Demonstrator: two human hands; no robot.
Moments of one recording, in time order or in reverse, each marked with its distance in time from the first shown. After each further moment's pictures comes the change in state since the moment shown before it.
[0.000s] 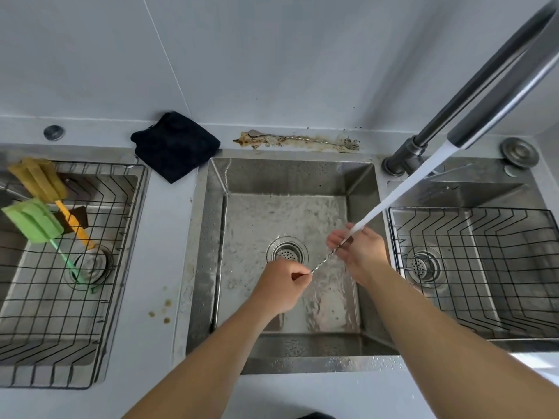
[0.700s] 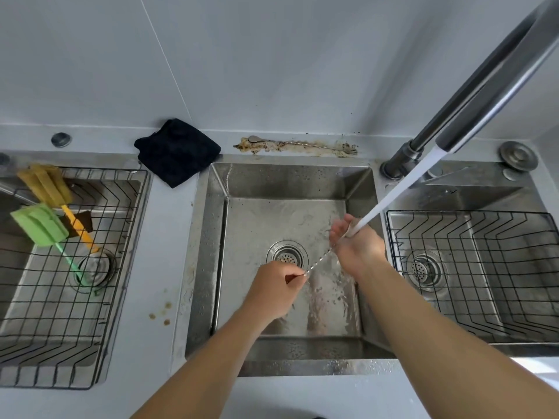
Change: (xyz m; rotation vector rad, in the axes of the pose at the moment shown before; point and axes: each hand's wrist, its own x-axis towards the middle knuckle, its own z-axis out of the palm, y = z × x) left_hand -0.011 0.004 -0.004 -0.031 0.076 -0.010; right_hand -0.002 -0.014 0.010 0.383 -0.097 0.147
